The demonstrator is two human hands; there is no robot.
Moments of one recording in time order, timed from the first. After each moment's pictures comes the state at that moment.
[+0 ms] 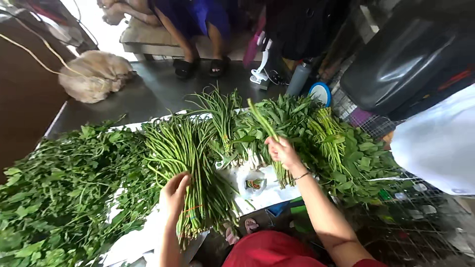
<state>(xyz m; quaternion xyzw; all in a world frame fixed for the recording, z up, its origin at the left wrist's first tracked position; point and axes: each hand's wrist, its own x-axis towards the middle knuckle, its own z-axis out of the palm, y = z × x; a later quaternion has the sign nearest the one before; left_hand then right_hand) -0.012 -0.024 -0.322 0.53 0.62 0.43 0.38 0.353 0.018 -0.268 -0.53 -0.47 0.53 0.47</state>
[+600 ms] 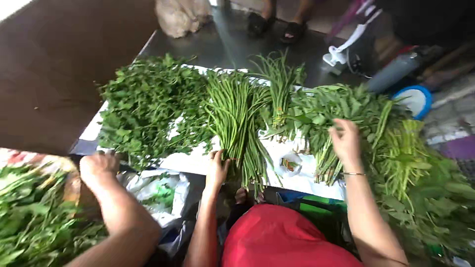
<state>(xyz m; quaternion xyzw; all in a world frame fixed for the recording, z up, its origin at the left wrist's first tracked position) -0.022 -0.103 -0.389 0.50 0.77 0.29 0.27 0.351 0.033 -0.267 -0.67 -0.67 0.20 0.23</state>
